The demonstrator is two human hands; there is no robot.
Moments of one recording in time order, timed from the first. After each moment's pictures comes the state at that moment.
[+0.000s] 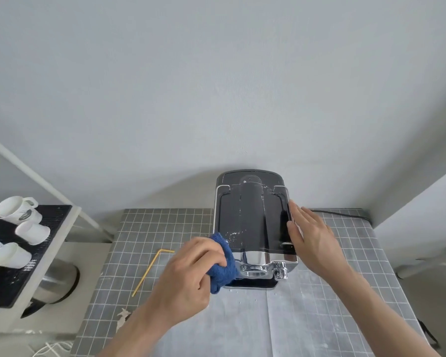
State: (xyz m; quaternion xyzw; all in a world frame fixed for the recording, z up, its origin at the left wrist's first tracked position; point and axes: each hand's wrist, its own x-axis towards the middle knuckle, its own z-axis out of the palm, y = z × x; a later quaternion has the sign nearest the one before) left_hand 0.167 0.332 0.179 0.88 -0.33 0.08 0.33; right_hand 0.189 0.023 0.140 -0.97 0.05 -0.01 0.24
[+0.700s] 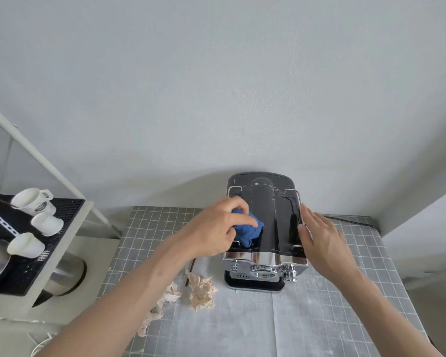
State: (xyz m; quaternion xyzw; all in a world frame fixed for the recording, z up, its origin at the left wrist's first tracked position) left_hand 0.255 0.310 0.200 0.89 -0.38 -0.06 0.25; right_hand 0.190 0.026 0.139 -0.97 0.06 -0.01 0.21
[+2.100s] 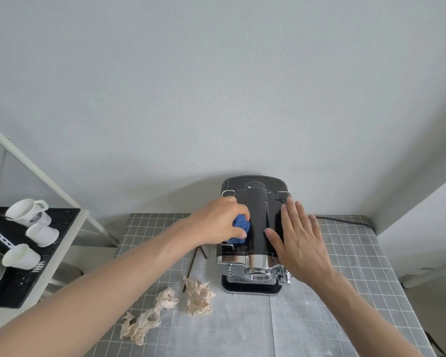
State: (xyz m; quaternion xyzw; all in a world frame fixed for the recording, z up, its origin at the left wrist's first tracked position) left_hand 0.283 0.277 0.212 0.93 -0.31 -0.16 0.14; right_hand 0.197 0.058 0.134 -0.99 0.02 -0.02 0.10
